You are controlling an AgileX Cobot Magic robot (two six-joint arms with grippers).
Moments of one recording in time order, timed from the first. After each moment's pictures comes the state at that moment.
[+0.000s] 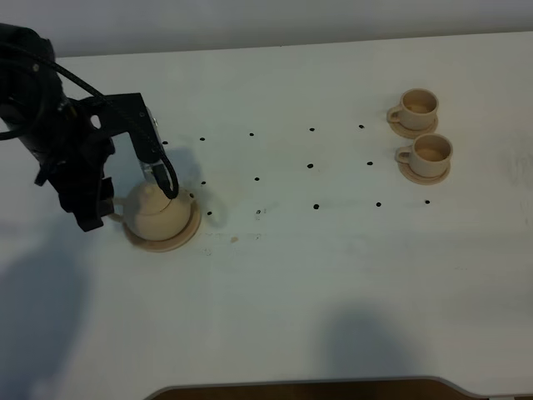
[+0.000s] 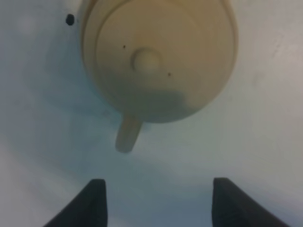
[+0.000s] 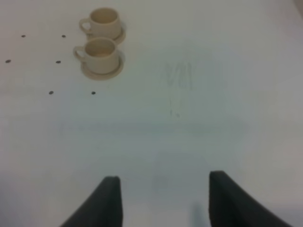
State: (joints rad) left arm -0.25 1.74 -1.20 0.08 0.91 0.97; right arm -0.02 -0.01 -0.49 0.06 1.08 -0.11
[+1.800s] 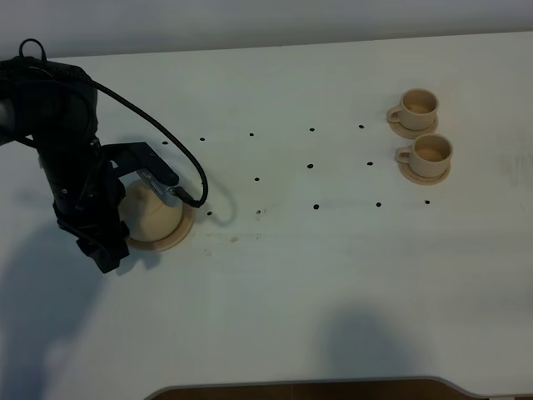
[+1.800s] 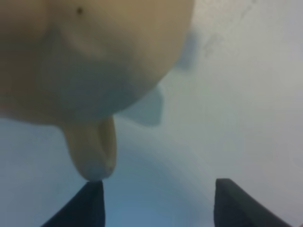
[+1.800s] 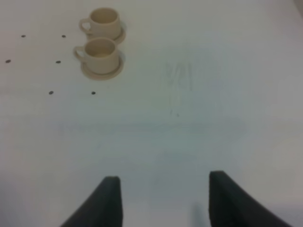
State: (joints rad) left arm -0.25 1.91 -1.19 0.06 1.08 0.66; right arm -0.02 -0.01 -0.49 0.06 1.08 -0.11
